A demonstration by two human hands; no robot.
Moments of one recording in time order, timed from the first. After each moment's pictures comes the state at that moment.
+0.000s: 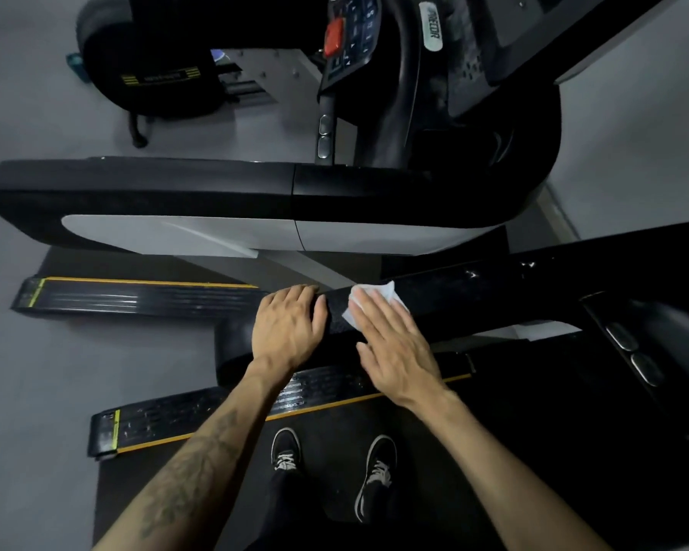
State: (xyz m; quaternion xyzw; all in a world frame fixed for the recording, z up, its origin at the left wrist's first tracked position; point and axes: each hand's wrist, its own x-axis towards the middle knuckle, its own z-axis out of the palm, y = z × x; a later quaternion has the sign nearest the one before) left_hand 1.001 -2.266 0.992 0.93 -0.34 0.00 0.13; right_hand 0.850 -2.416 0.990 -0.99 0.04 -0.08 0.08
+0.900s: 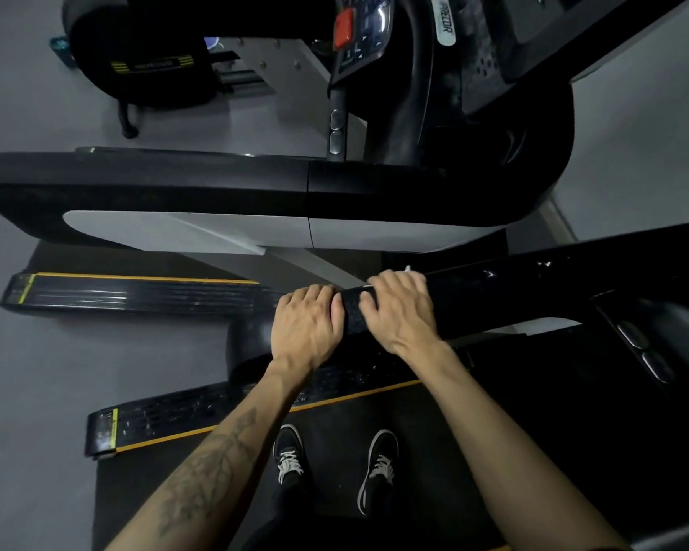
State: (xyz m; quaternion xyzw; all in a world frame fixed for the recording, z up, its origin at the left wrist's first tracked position) left_hand 1.006 -2.265 0.988 0.93 -0.34 -0.01 0.14; right_hand 0.925 -2.414 1.010 -0.98 0.20 -0.02 0.08
